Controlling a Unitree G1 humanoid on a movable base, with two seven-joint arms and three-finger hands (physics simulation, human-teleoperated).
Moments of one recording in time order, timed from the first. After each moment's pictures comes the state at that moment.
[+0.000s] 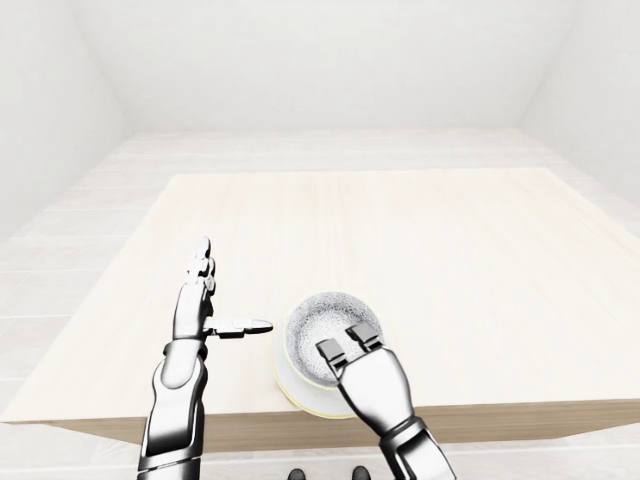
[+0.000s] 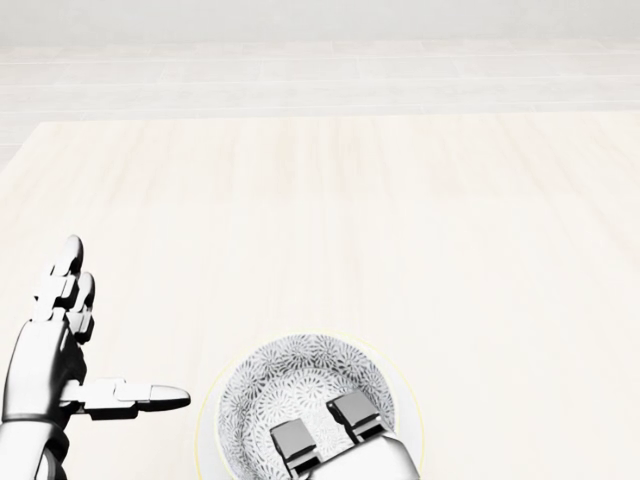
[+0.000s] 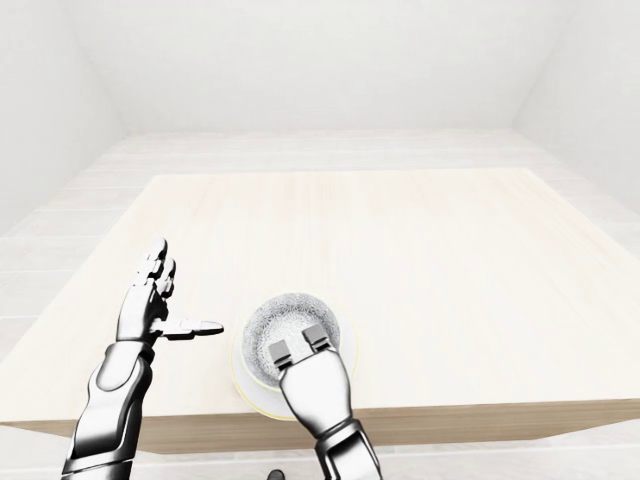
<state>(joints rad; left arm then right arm) -0.02 0.11 0.19 -0.10 0.06 0.09 -0.11 0.35 -0.17 0.59 -0.33 -1.56 0.09 -0.13</state>
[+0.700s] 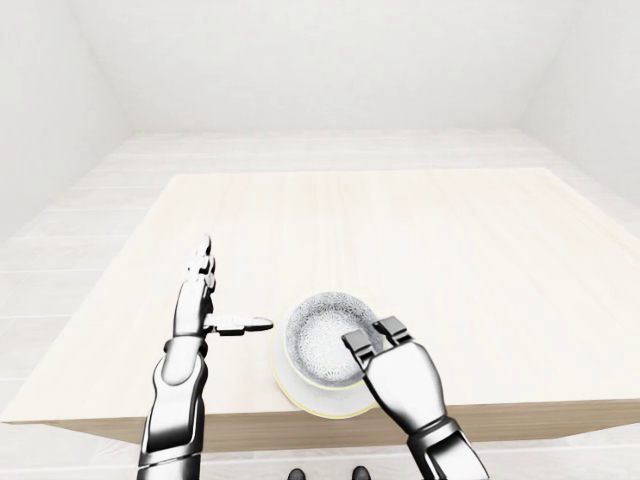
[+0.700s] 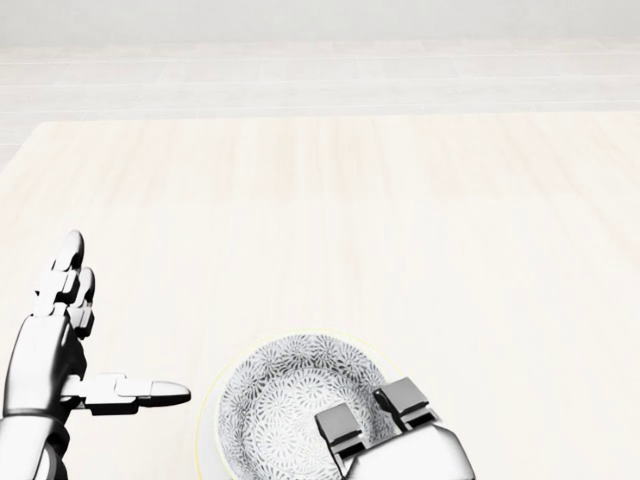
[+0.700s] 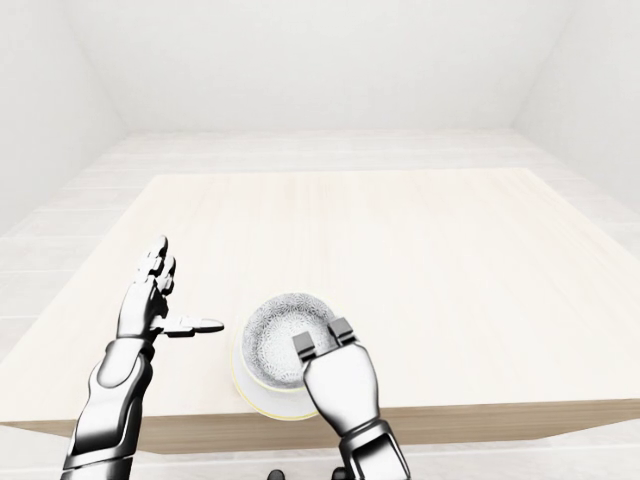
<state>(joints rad) -0.04 0.11 0.19 -0.09 0.07 0.09 -0.11 0.41 -0.23 0.50 -0.52 -1.59 0.09 -0.01</state>
